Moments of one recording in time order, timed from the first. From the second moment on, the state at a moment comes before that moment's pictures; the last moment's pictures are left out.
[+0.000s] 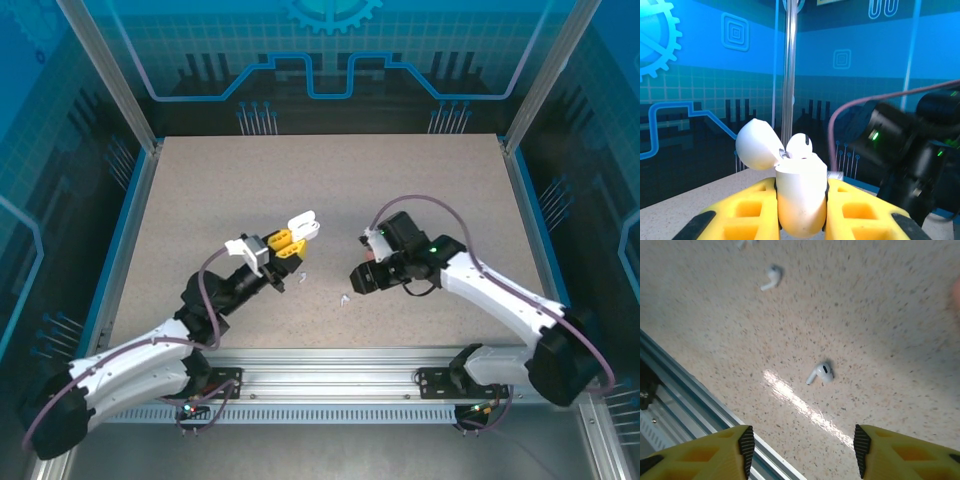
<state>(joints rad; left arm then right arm) -0.75 0.81 0.33 0.79 0.10 -0.09 0.64 1.28 0.92 -0.71 -0.31 0.30</state>
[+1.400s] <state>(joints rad) -0.74 0.73 0.31 0.66 0.10 -0.09 0.71 1.75 0.98 -0.56 -0.37 0.24</state>
